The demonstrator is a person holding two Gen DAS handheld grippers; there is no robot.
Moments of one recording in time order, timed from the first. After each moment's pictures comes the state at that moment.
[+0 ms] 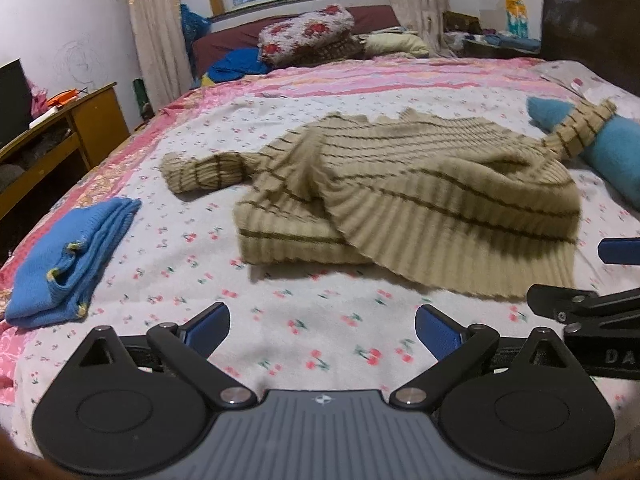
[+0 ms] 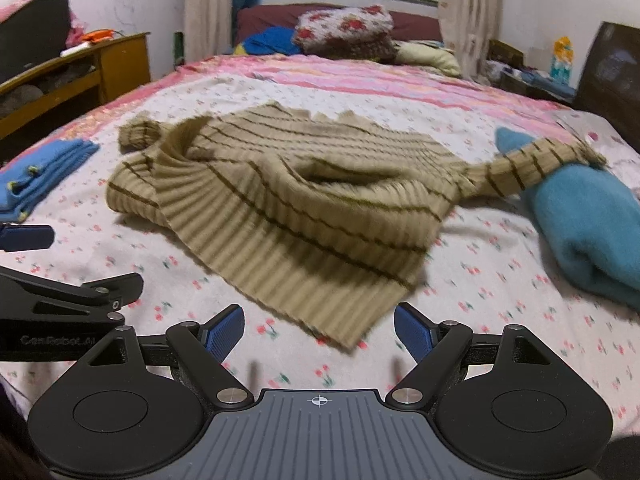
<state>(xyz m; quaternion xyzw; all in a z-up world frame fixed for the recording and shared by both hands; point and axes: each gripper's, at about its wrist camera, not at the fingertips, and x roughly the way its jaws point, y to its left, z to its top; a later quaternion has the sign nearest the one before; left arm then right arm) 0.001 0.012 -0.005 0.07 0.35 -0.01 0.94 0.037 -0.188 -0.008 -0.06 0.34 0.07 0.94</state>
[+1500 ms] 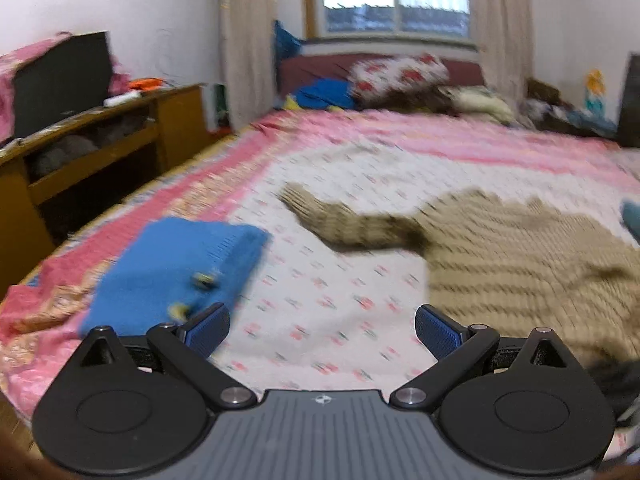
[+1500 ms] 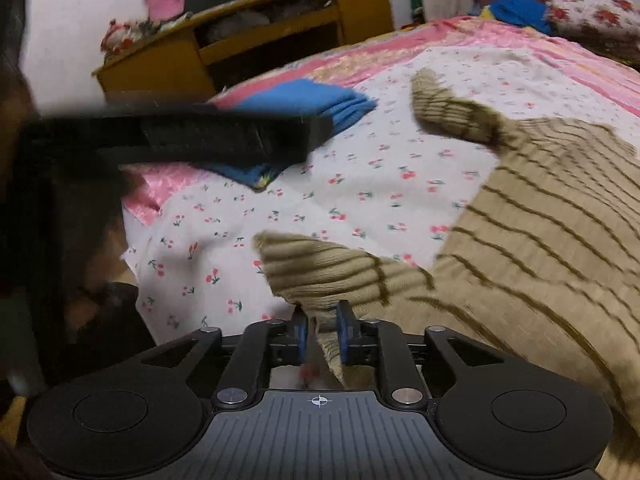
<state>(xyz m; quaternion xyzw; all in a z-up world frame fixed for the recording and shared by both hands) 0.030 0.144 0.021 0.01 0.29 0.06 0.95 0.074 -0.040 -0.001 -0.08 0.41 0.38 0.83</state>
